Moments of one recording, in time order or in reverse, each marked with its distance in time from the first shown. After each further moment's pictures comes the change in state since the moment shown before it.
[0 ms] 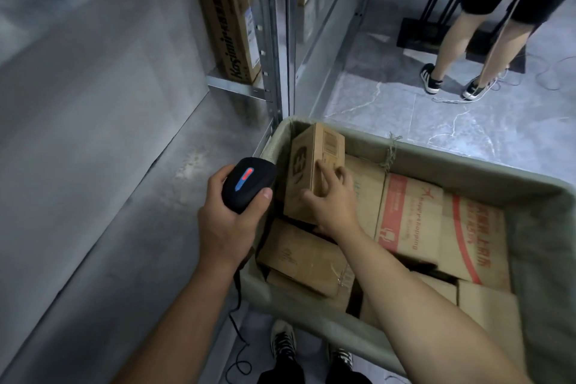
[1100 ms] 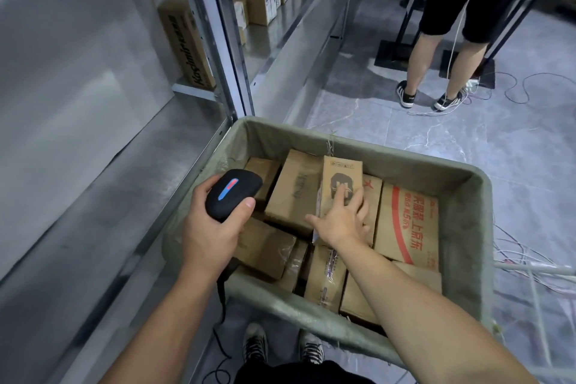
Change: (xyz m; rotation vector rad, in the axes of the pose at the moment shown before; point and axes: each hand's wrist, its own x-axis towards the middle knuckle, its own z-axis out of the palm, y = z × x) left_hand -0.108 0.030 0.061 -0.027 0.007 0.004; right_hand -0.046 0.089 -0.111 -0.501 -0.016 0.197
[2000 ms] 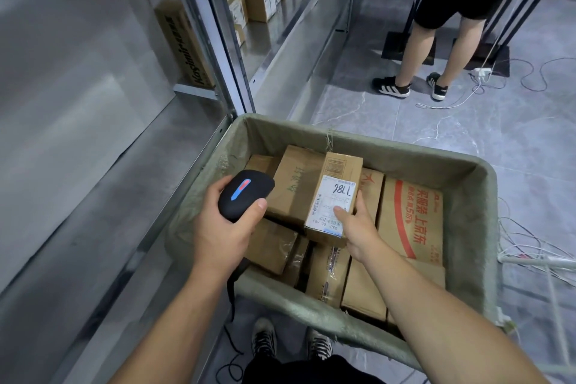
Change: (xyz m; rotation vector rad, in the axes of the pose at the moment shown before) left_hand -0.016 0.006 0.020 0.052 -0.027 0.007; right_hand 0.024 0.055 0.015 1.158 -0.238 0.108
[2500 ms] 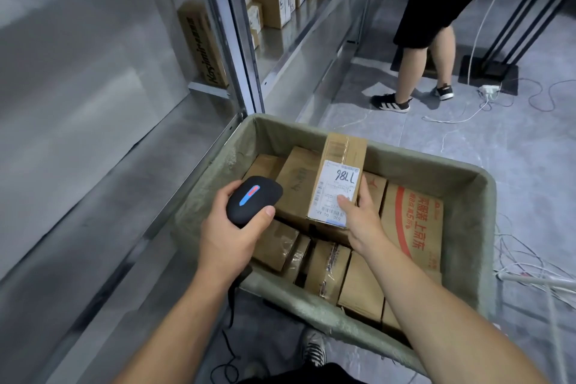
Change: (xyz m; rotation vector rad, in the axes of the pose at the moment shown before) left_hand -0.027 -0.003 -0.005 -0.073 -0.010 0.006; right_hand -0.022 -0.024 0.003 0.046 -0.063 -0.174
